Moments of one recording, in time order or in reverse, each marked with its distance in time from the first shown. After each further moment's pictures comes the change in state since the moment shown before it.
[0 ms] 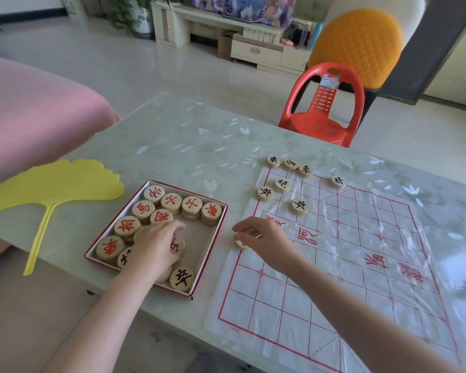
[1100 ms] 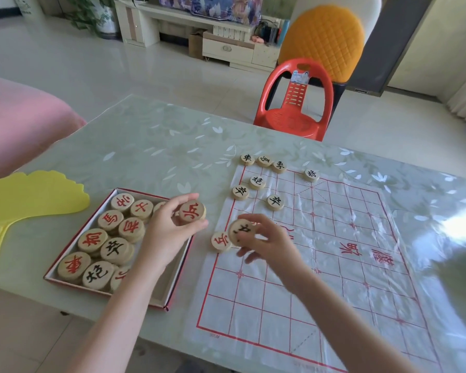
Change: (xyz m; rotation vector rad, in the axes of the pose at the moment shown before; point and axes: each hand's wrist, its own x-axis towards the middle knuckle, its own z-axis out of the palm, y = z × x) left_hand 0.017 0.075 -0.012 -0.999 0.072 -0.050; right_hand -0.038 0.005 -0.029 0.528 0.113 0.122
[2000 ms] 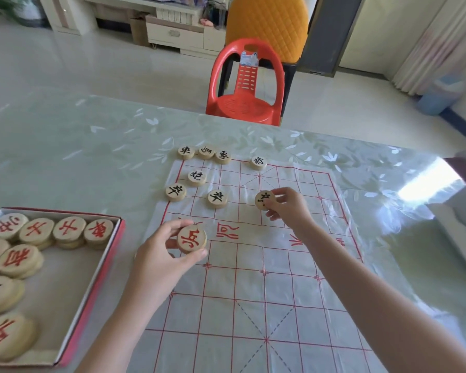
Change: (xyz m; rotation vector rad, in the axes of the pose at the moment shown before) left_hand -0.010 -0.008 0.115 0.234 -0.160 0.052; right_hand 0.079 0.049 -0.187 -0.238 0.469 0.123
